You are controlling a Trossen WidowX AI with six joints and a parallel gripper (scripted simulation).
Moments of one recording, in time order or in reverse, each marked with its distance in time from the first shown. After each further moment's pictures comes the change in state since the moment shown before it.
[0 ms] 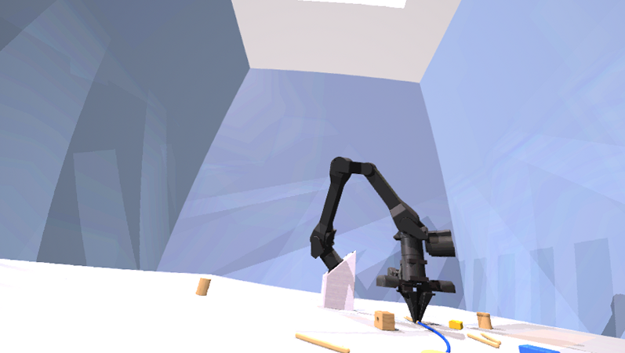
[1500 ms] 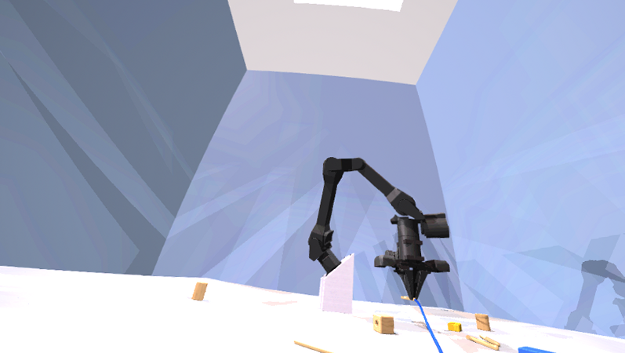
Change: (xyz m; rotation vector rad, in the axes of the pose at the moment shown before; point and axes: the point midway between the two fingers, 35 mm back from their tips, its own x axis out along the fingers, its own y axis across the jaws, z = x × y) arm -0.055 0.000 0.001 -0.004 0.000 0.003
